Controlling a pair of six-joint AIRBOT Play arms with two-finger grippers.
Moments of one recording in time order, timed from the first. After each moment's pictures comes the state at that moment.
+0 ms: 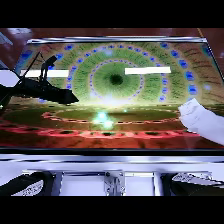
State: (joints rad) left arm -0.16 -1.21 1.26 0.91 -1.26 -1.34; right arm -1.01 -1.50 1.49 -1.31 1.63 1.51
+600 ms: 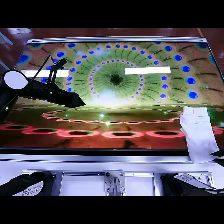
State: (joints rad) left arm -0.24 -1.21 1.26 0.91 -1.26 -1.35; right arm -1.26 -1.29 0.89 -1.35 1.43 1.49
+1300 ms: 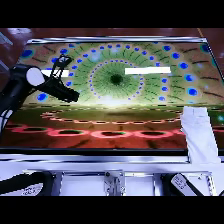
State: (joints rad) left arm -0.35 -1.36 1.44 1.47 -1.30 -1.51; right arm -0.75 -1.11 1.25 -1.09 1.19 1.39
